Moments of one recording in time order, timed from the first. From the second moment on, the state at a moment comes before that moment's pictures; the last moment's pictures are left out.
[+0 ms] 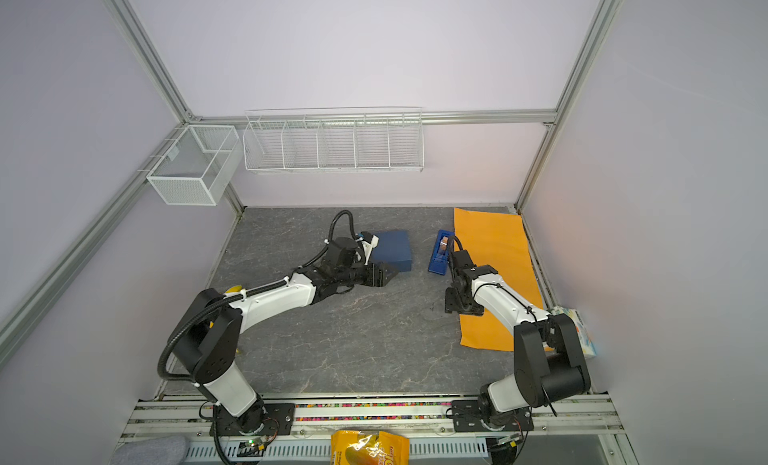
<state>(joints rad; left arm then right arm) -0.74 1.76 1.13 0.05 0.34 -0.52 0.28 1.48 0.92 -0.83 0.13 0.37</state>
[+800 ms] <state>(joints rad) -0.72 2.05 1.39 0.01 0.34 -0.53 0.37 1.60 0.93 -0.87 0.18 0.40</state>
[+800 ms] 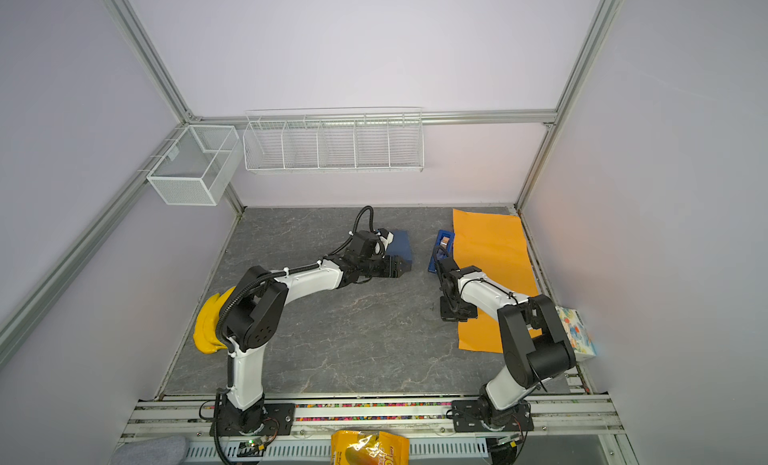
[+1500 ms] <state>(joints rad) -0.62 1.81 1.32 -0.06 0.28 -0.42 0.60 1.68 1.14 -0.79 -0.22 0.61</state>
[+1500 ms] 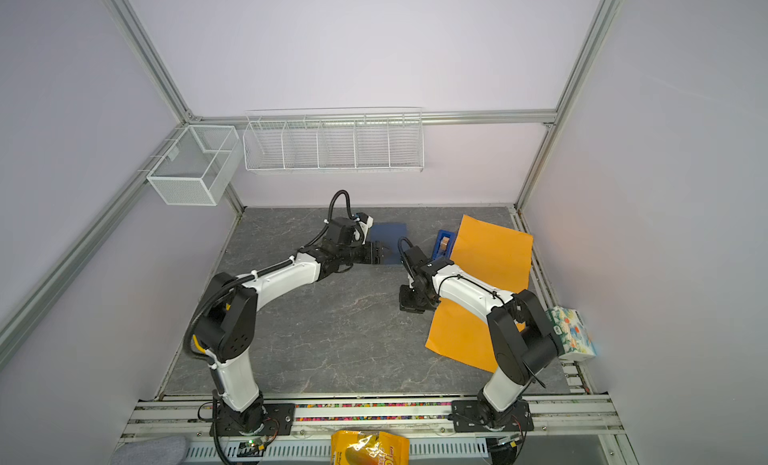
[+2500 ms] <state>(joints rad) -0.61 1.65 1.17 -0.12 0.34 -0.41 0.62 1.88 1.24 -1.08 0.37 0.57</state>
